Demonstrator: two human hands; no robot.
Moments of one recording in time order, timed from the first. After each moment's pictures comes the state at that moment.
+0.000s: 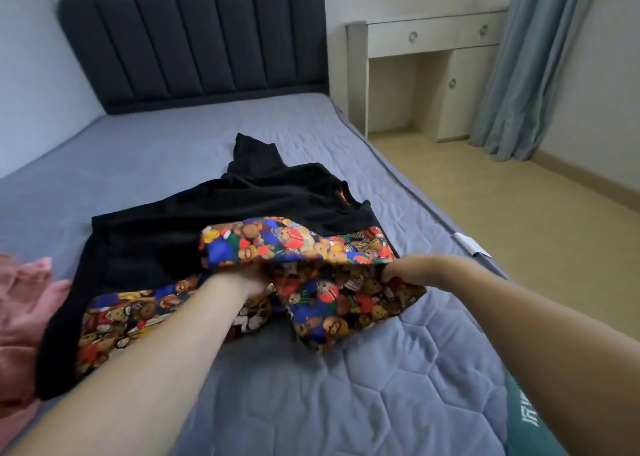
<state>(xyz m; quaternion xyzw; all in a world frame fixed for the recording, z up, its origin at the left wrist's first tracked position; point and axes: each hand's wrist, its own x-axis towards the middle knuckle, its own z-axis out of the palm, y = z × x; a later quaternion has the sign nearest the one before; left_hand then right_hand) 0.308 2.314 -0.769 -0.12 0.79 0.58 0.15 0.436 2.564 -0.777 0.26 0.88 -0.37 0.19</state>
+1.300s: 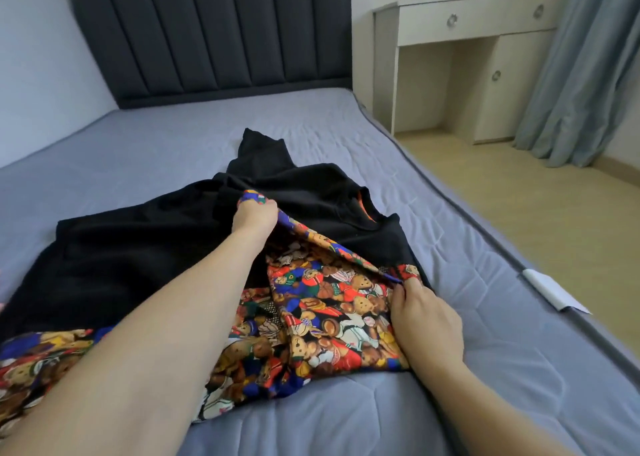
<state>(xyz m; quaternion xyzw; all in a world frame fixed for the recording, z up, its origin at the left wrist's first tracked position) 0.110 2.398 -0.821 -0.10 0.87 0.49 -0.01 0.348 2.564 -0.906 0.27 0.93 -0.07 -0.22</state>
